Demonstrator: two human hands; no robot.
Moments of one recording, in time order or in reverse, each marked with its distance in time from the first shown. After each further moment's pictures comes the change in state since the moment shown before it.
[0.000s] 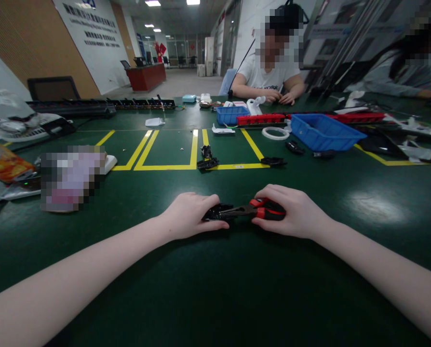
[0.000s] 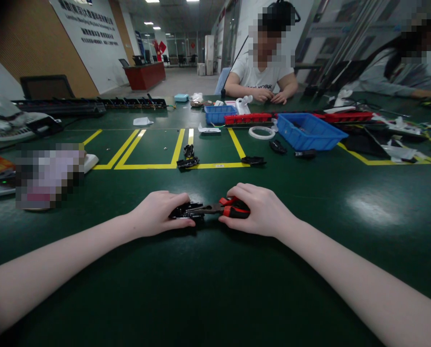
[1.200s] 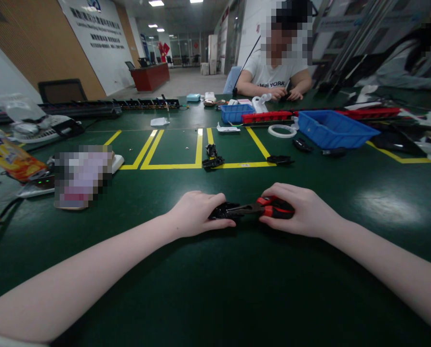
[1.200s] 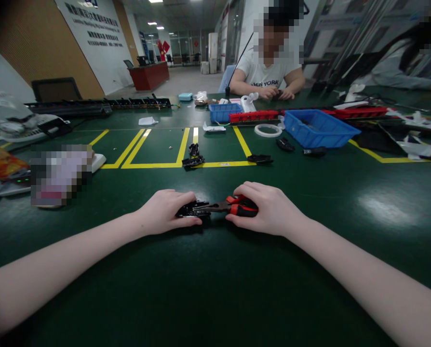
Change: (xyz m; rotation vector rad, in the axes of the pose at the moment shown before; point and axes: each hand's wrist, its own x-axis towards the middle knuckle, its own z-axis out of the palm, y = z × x) left_hand 0.001 0.000 0.000 0.018 0.001 0.003; right_hand -0.001 0.004 0.001 0.031 0.002 -0.001
